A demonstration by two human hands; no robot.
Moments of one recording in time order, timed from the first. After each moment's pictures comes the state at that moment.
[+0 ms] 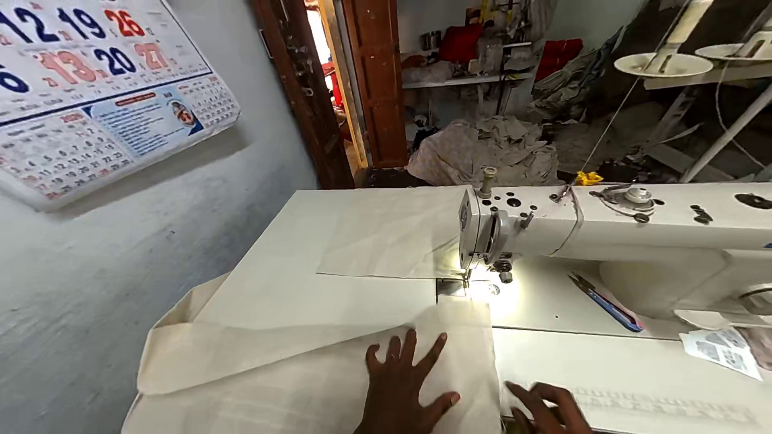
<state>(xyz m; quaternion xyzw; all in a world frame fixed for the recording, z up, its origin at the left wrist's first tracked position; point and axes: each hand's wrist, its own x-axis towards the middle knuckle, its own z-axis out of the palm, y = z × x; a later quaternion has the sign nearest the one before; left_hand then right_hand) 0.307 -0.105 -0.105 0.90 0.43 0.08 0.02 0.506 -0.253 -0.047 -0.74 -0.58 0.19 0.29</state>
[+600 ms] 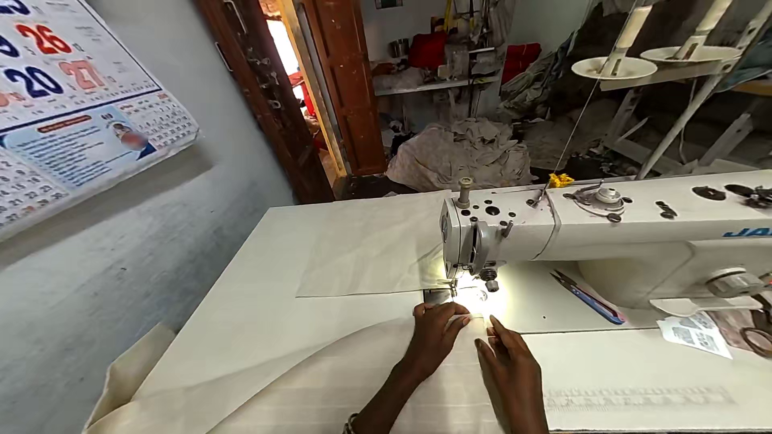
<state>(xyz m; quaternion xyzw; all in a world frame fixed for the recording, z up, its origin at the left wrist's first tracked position) 0.405 -0.011 -0.130 0.87 0.27 0.25 0.33 0.520 -0.145 -0.138 -0.75 -0.40 0.08 0.51</state>
